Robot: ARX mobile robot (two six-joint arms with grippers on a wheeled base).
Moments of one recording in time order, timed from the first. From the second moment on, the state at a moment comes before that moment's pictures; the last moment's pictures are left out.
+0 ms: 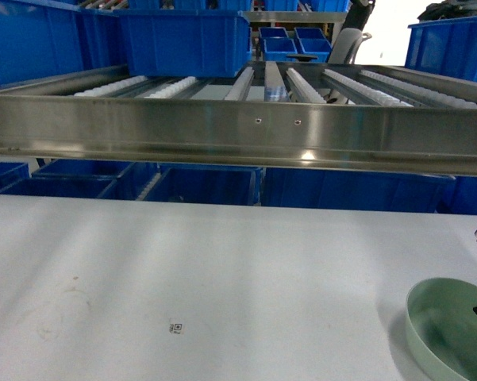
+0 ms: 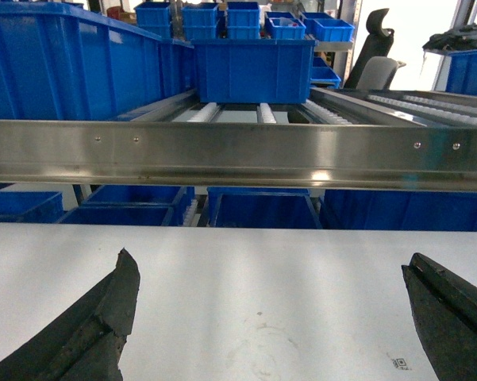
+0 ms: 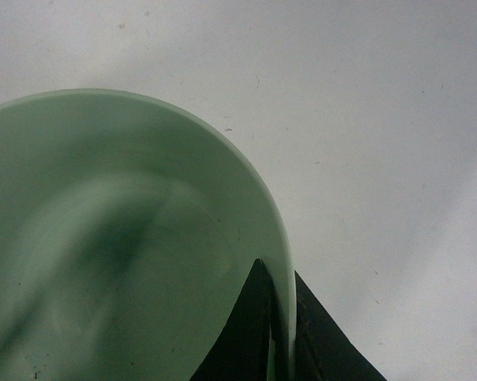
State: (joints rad) left arm 0.00 0.01 0.01 0.00 0.00 0.00; right arm -0.13 1.94 0.75 0.24 -0.29 -0.57
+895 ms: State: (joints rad) left arm 0.00 0.01 0.01 0.00 0.00 0.00; right arm -0.11 1.44 0.44 0.61 -0.38 -0.22
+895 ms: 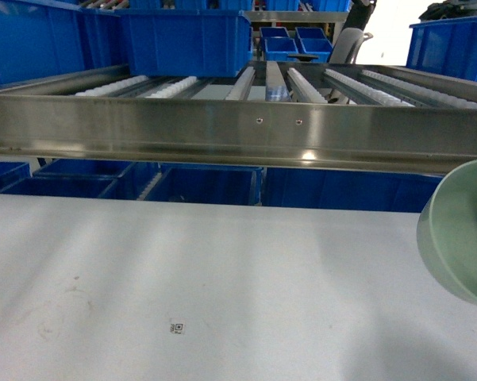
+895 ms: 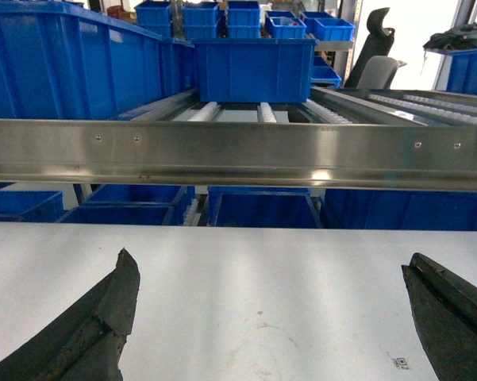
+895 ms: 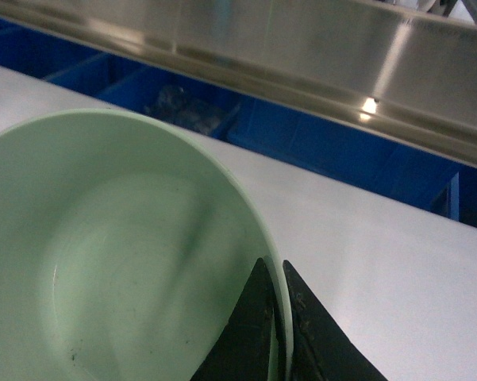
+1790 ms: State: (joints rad) left arm 0.00 0.01 0.01 0.00 0.00 0.00; right arm -0.07 0.36 0.13 0.31 -0.28 0.13
